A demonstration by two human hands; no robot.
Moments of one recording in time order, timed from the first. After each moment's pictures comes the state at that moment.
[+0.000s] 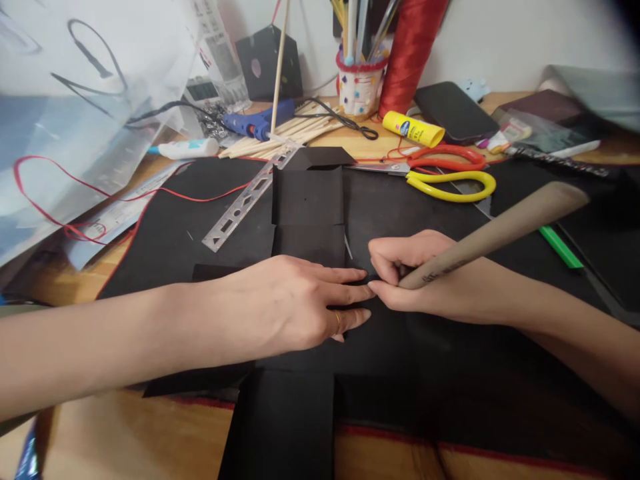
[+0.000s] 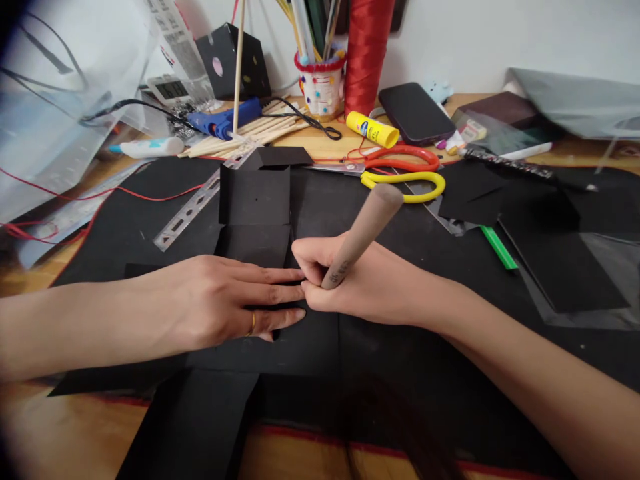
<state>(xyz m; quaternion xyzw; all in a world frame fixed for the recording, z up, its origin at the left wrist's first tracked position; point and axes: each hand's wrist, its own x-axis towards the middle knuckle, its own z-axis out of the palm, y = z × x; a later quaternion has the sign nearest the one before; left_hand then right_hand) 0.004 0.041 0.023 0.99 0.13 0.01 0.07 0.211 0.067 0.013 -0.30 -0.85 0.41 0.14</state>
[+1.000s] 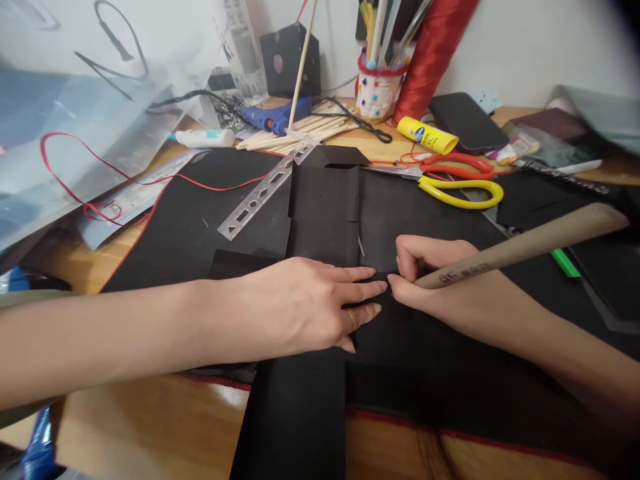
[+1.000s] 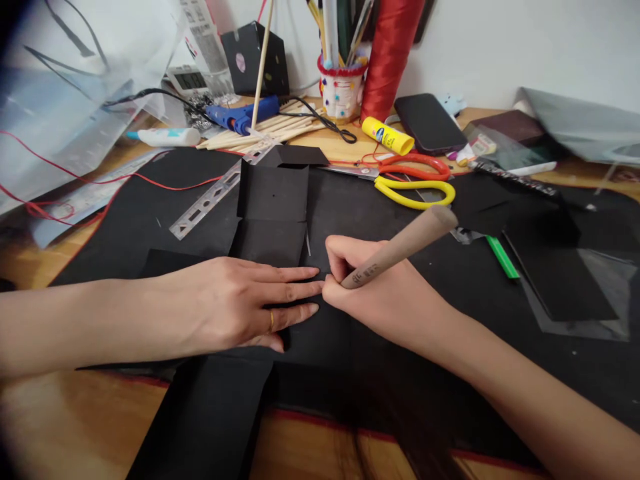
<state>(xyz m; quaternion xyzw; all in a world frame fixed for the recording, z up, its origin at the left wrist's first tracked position) 0.003 0.027 0.018 0.99 0.15 0.01 0.03 0.200 0.046 0.018 -0.47 -0.81 0.31 0.16</state>
